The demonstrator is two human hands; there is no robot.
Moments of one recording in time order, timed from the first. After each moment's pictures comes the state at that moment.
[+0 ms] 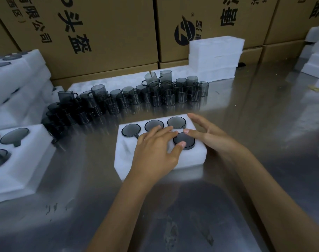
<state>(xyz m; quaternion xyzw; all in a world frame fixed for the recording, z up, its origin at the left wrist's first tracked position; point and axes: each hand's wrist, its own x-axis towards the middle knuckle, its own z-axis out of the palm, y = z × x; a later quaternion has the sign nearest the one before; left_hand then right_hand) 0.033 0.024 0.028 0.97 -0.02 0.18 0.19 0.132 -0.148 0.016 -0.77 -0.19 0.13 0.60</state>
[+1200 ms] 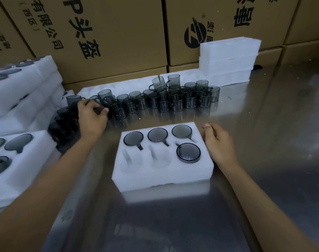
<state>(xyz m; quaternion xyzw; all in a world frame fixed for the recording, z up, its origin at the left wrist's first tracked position) 0.124 0.215 0.047 0.85 0.23 0.40 0.26 0.157 -0.129 -0.009 -0.82 -0.06 -0.10 0.56</state>
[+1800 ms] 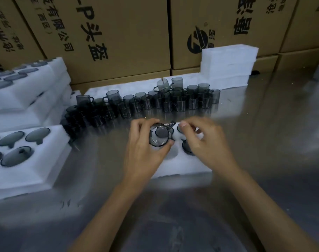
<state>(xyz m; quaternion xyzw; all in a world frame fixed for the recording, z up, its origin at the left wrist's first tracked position) 0.017 0.054 0.034 0.87 0.00 0.39 0.31 0.086 -0.107 0.043 -0.79 -0.31 -0.23 0.48</state>
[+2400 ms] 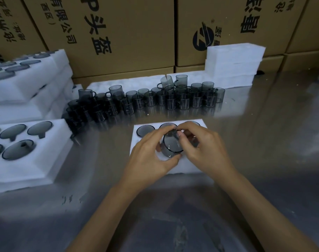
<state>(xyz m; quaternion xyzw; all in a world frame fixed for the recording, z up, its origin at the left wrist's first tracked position) 0.001 0.061 0.036 0.89 -0.06 0.27 0.35 0.078 -0.097 0.030 -0.81 -0.34 -0.20 0.44</state>
